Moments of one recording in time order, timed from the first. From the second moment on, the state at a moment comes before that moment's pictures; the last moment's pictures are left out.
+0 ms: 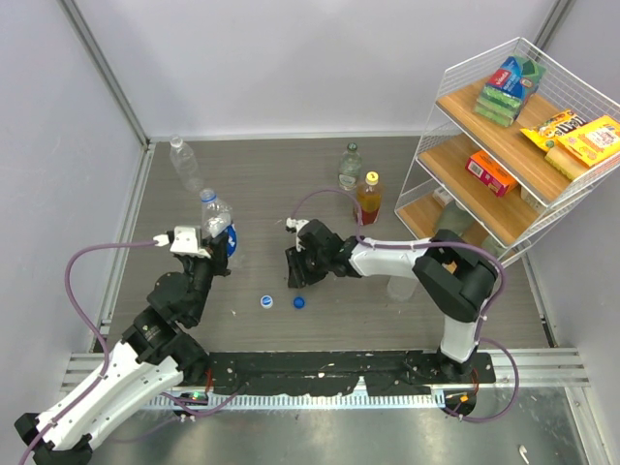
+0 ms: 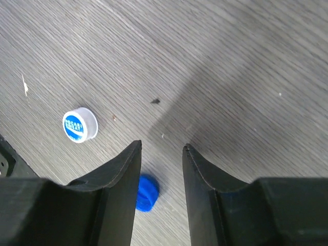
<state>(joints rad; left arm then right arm) -0.75 0.38 0.46 -0.06 -0.59 -0.16 0.91 1.84 1.05 -0.07 -0.18 0.46</state>
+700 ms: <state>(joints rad) -0.75 0.38 0.45 -0.04 -0.56 -0.16 1.23 1.73 1.09 -0.30 0.12 0.11</state>
